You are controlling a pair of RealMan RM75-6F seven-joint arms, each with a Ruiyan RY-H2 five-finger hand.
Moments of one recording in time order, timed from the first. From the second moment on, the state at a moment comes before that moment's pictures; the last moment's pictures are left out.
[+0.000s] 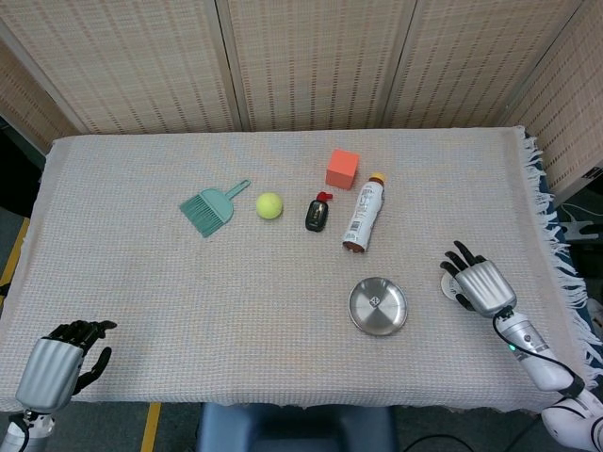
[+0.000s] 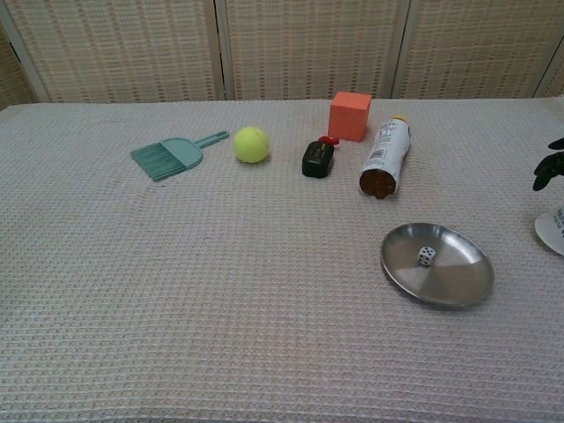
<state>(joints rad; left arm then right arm) -0.07 -1.25 0.03 -1.54 1.79 1.66 0.17 0.44 -1.40 -0.04 -1.02 -1.56 1.13 -0.03</state>
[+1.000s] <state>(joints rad) -0.07 -1.25 0.03 -1.54 1.79 1.66 0.17 0.42 -1.46 -0.02 -0.90 -1.57 1.18 -0.05</state>
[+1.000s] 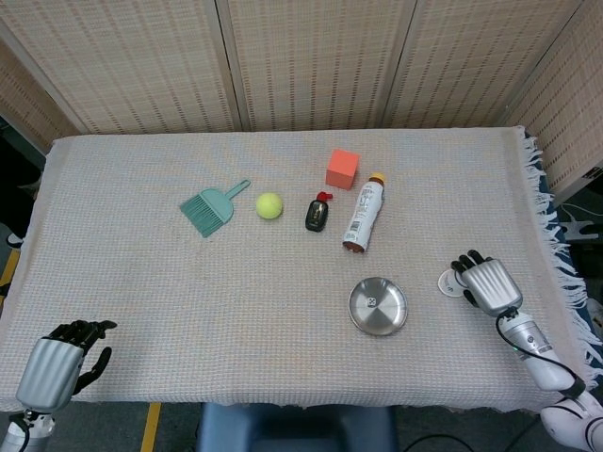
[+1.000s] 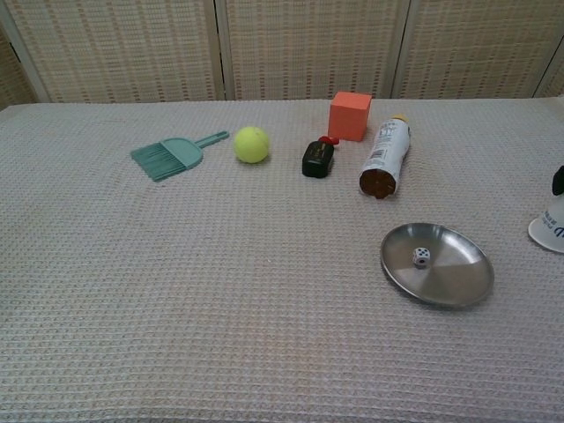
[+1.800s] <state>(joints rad) -0.07 -1.25 0.03 -1.54 1.78 1.65 0.16 0.51 -1.41 -0.01 -1.28 -1.63 1.15 0.09</state>
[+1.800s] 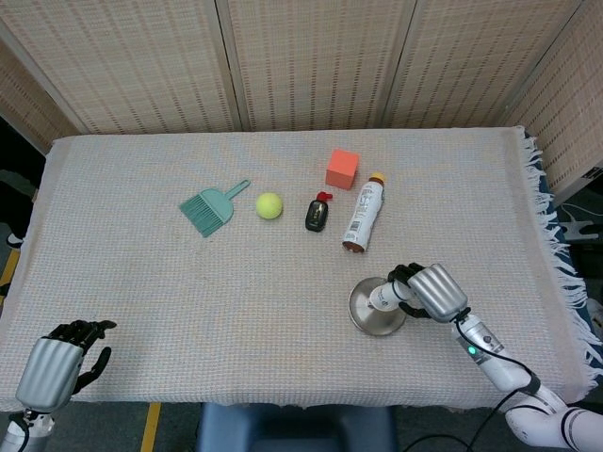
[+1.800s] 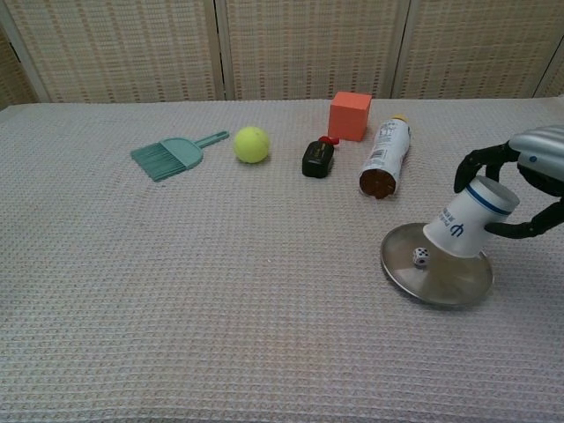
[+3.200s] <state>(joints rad) -0.07 -1.24 0.03 -1.54 1.78 1.66 0.15 0.60 -1.64 0.00 -1.05 -1.63 1.09 -0.17</state>
